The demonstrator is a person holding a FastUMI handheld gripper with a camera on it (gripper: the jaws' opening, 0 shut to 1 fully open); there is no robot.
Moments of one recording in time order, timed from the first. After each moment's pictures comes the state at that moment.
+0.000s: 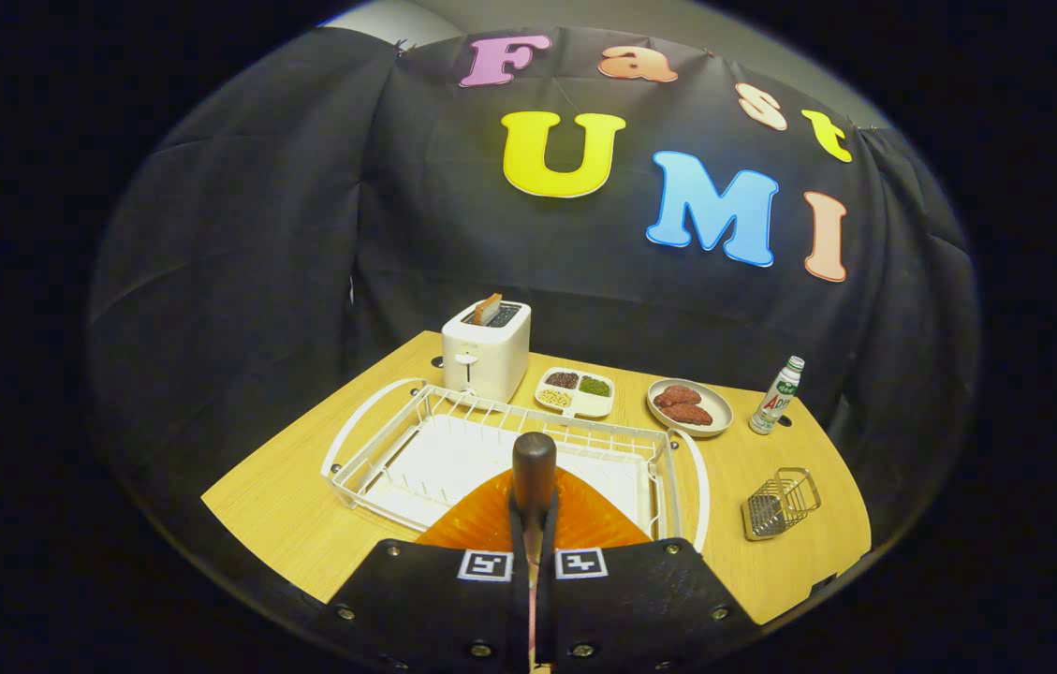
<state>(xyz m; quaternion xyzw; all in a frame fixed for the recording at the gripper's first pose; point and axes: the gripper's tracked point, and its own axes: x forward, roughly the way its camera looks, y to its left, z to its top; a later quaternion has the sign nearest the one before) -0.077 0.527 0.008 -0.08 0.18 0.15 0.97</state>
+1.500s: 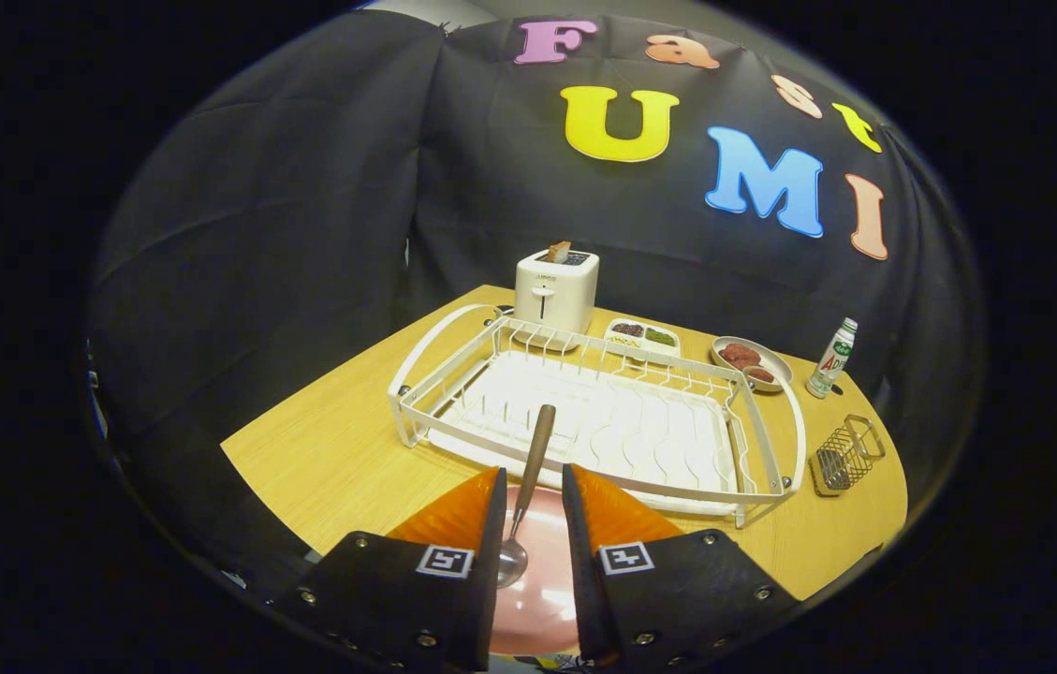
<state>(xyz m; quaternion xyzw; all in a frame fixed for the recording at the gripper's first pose) -0.134 0.572 -0.070 -0.08 0.21 0.21 0.95</state>
